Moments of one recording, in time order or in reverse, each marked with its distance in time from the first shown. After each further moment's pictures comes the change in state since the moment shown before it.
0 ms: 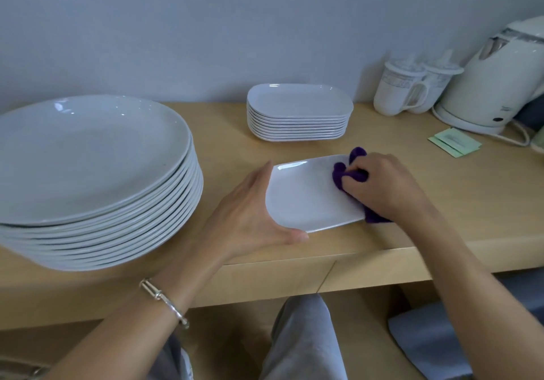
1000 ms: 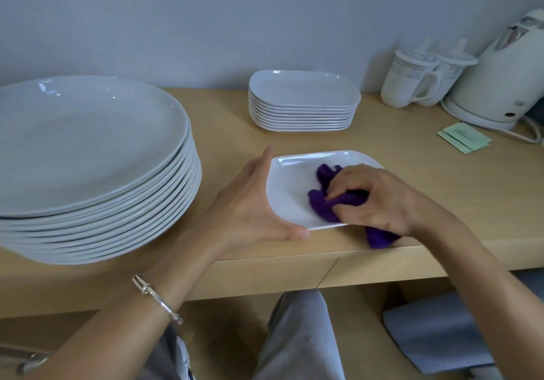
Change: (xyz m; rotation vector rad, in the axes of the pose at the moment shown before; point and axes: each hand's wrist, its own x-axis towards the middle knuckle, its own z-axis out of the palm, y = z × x) left_hand 0.004 -0.002 0.001 0.010 -0.098 -0.111; right_hand -0.023 -0.014 -0.014 0.302 -0.395 -0.305
